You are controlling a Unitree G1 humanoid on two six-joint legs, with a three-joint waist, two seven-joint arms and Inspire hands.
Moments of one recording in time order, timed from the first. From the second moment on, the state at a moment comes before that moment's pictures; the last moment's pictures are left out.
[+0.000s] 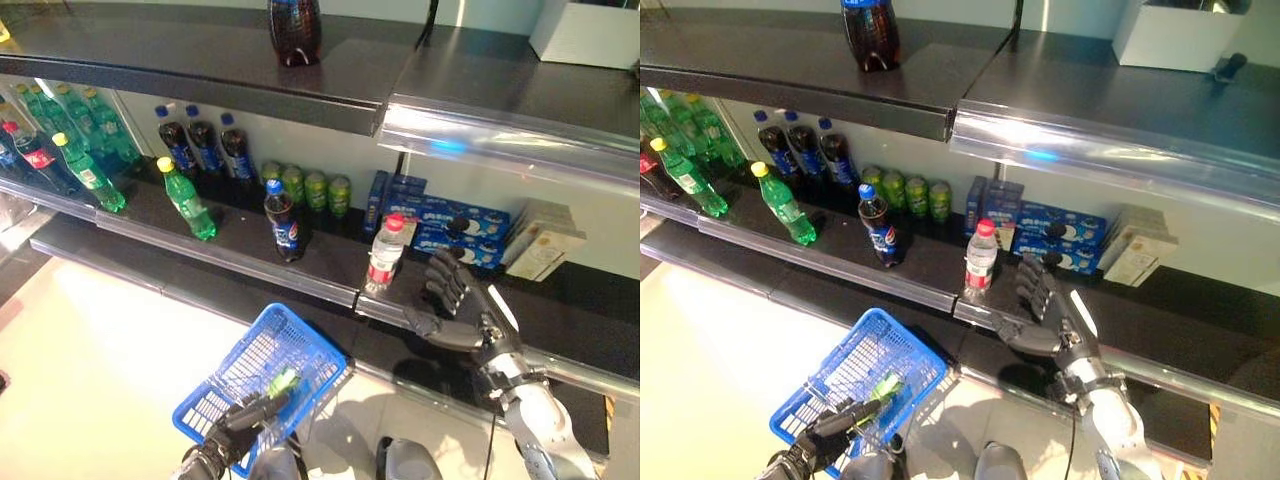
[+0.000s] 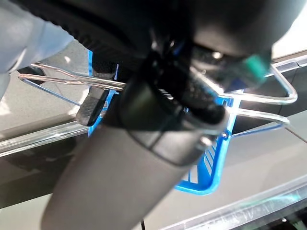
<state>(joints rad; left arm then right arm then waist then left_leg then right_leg) 0.05 0.27 -0.03 1.00 -0.80 0.06 -0.42 0.24 -0.54 0.12 0.01 0.47 -0.31 0.13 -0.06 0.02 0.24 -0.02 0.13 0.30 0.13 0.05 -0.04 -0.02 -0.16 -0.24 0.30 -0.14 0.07</state>
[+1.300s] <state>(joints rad) 0.07 0.25 -0.09 1.05 -0.79 0.06 -0.34 0.19 -0.52 0.36 0.52 0.06 -0.13 0.30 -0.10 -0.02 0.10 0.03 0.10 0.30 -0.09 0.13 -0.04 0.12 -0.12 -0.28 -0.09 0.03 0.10</state>
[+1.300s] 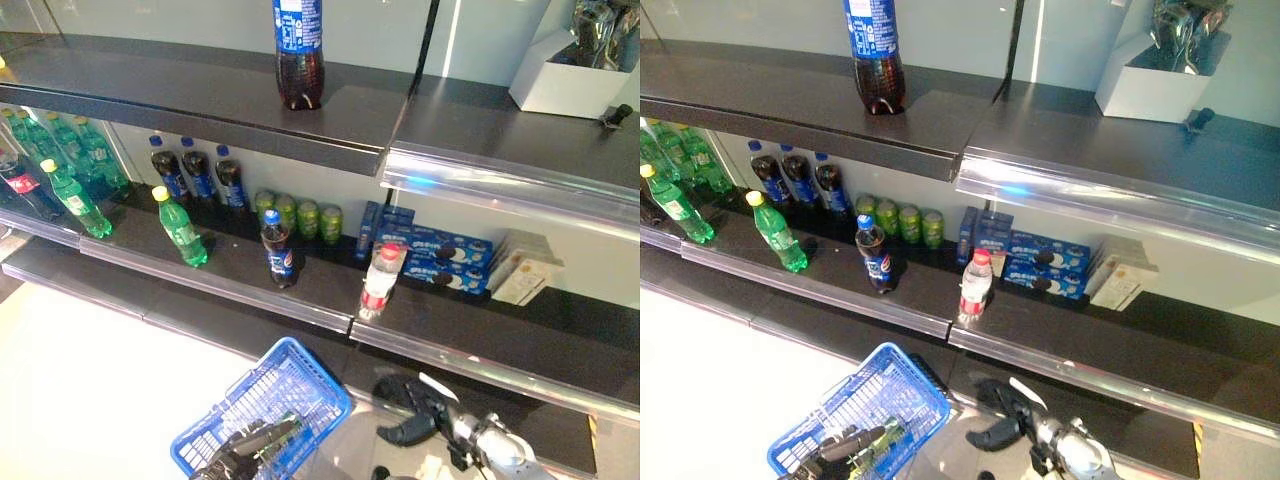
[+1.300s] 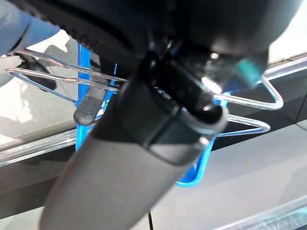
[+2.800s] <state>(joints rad) -0.06 0.24 -0.10 1.21 -0.72 0.06 -0.43 0.04 -0.33 0.07 1.18 0.19 -0.22 0.15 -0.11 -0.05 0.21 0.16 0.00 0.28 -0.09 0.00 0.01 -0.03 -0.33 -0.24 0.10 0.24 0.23</state>
